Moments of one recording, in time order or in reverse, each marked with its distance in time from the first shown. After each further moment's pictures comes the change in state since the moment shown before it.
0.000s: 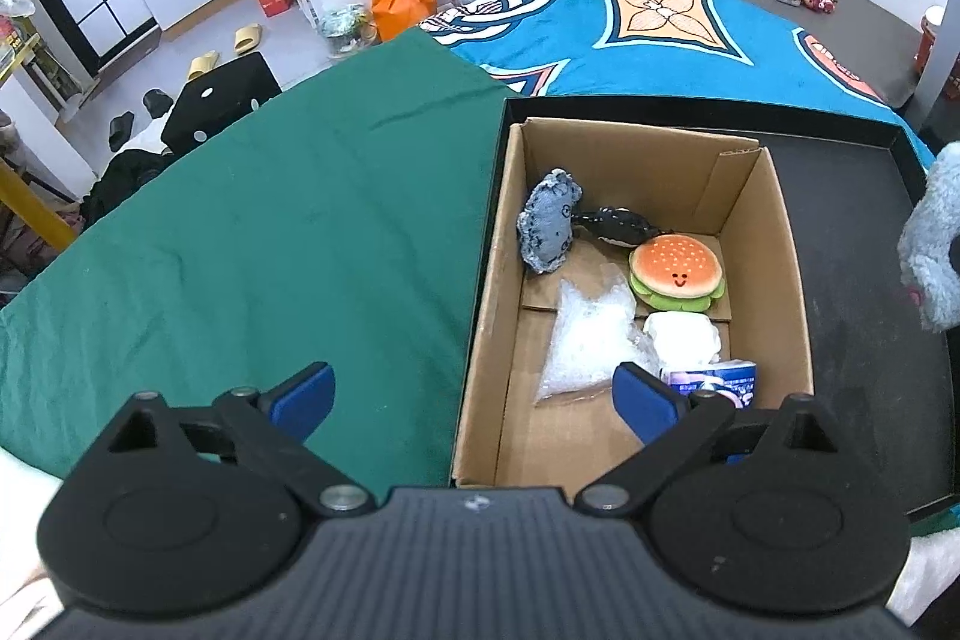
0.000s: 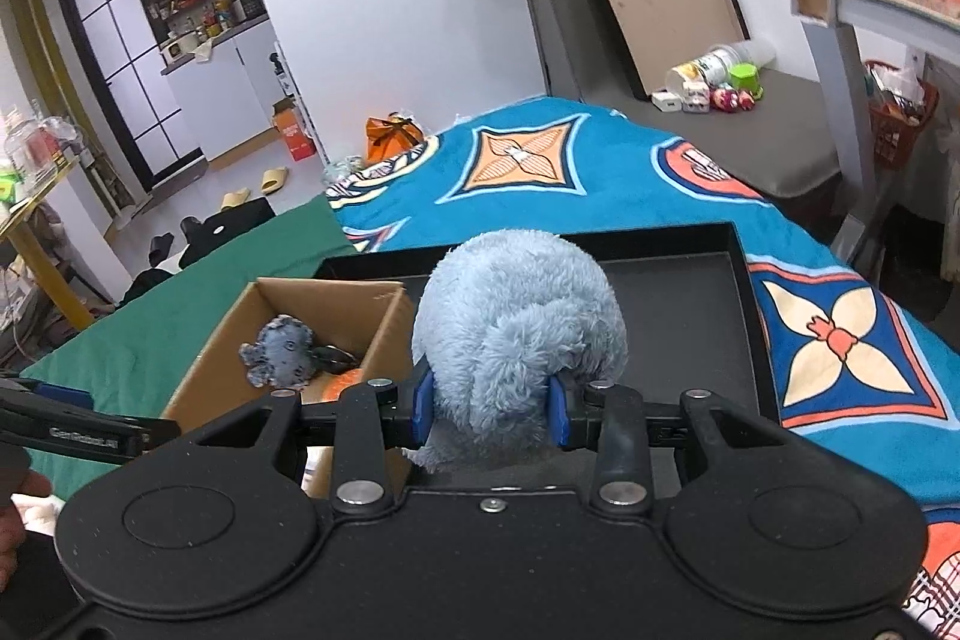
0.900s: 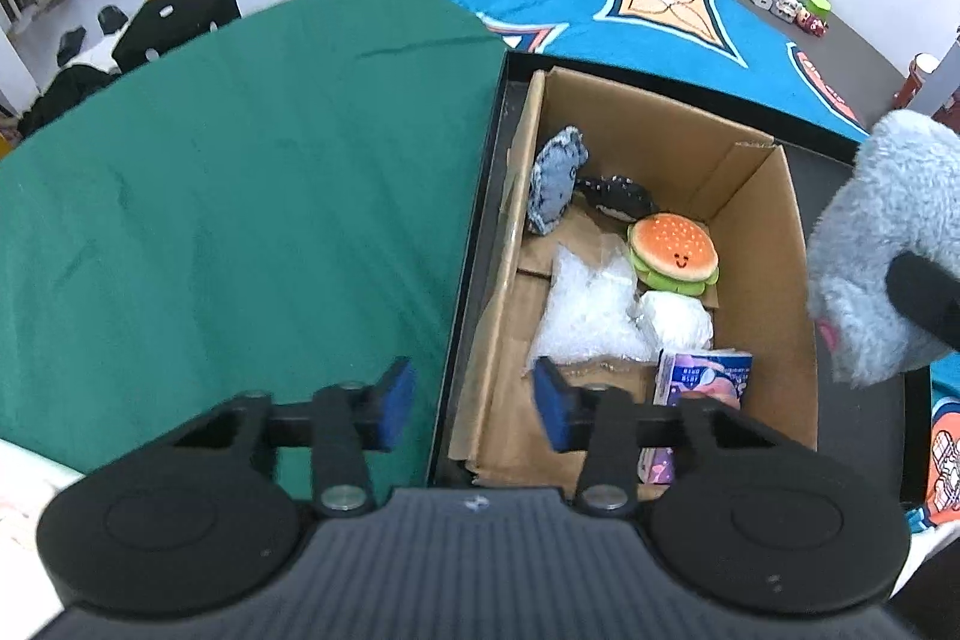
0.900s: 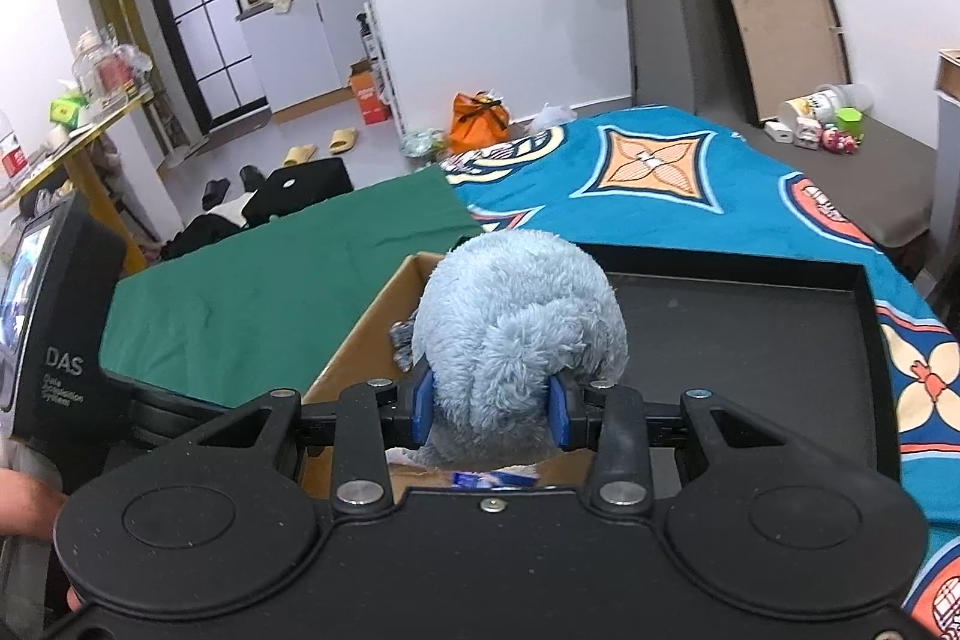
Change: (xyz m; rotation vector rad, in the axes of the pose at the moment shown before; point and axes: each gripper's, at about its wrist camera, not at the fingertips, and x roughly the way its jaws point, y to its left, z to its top) left arm 0.031 0.039 -0.009 -0.119 0.089 -0.182; right arm 0.010 0.106 0.002 -0.143 0.040 0.077
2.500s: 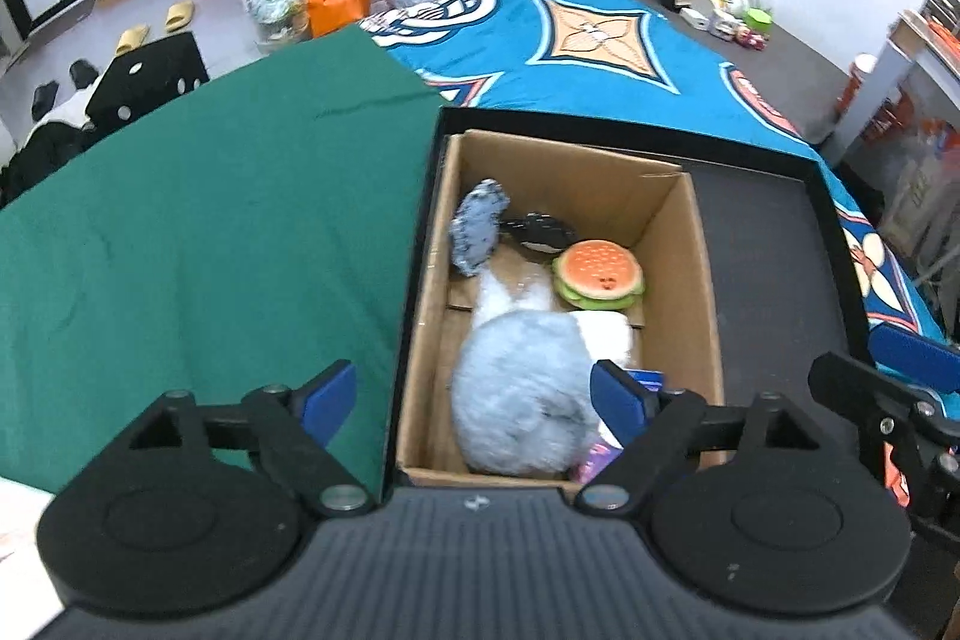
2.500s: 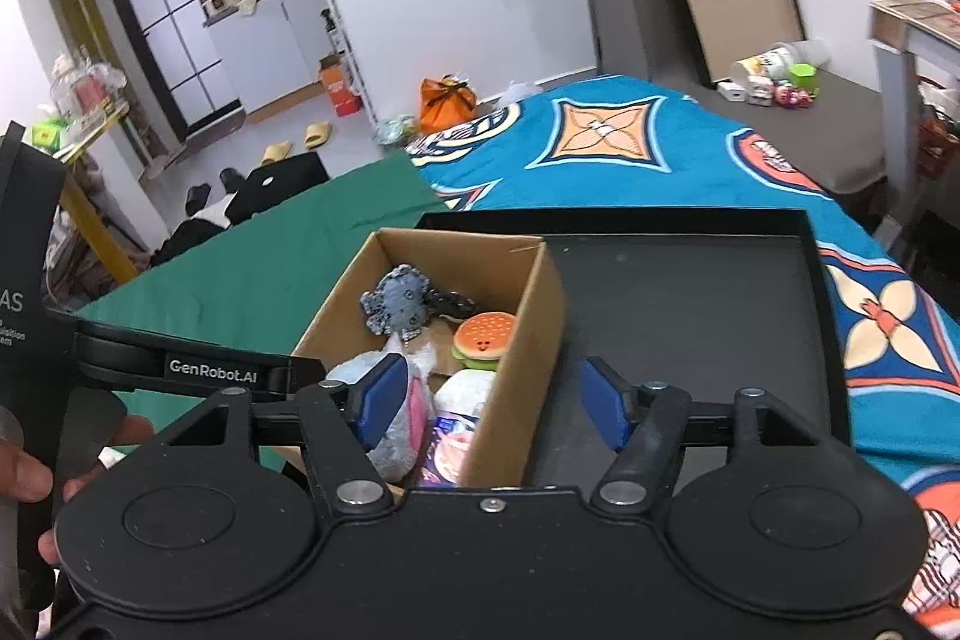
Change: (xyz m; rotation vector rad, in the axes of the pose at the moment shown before) left arm -0.045 -0.031 0.001 0.082 -0.085 -0.036; right arm -0.045 -0.029 -0.012 0.092 0.036 -0.031
